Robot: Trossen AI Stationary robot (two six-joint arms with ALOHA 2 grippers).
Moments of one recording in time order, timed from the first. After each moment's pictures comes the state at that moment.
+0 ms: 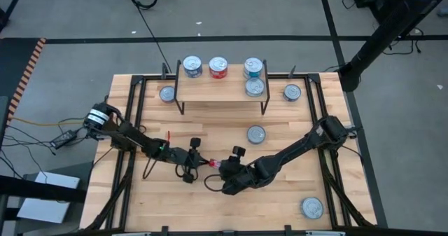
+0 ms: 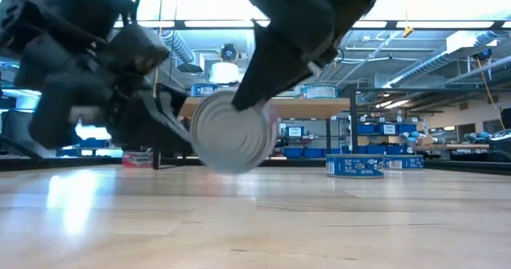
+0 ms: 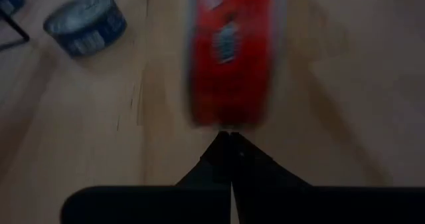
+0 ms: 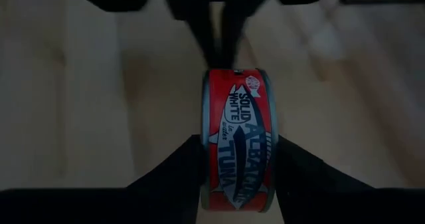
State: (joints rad) left arm -0.34 1.68 0.42 0.74 -0.24 0.09; right arm 0.43 2.01 1.41 -0.38 0.60 0.46
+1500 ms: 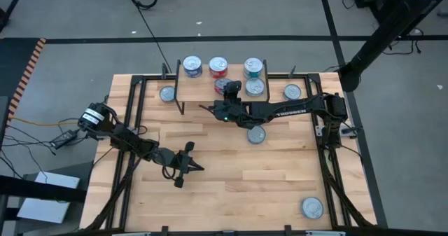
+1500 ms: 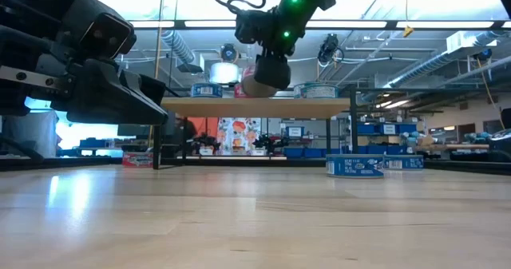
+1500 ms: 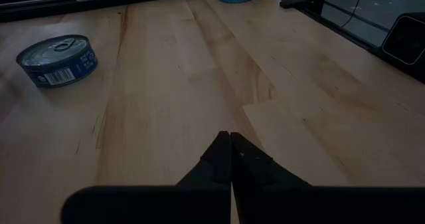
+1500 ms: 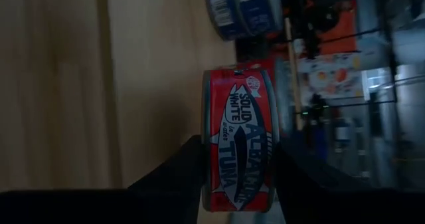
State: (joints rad) left arm -0.42 1.62 0.28 1.02 -0.19 0.00; right arm -0.05 1.90 1.49 -0.34 0.98 -0.60
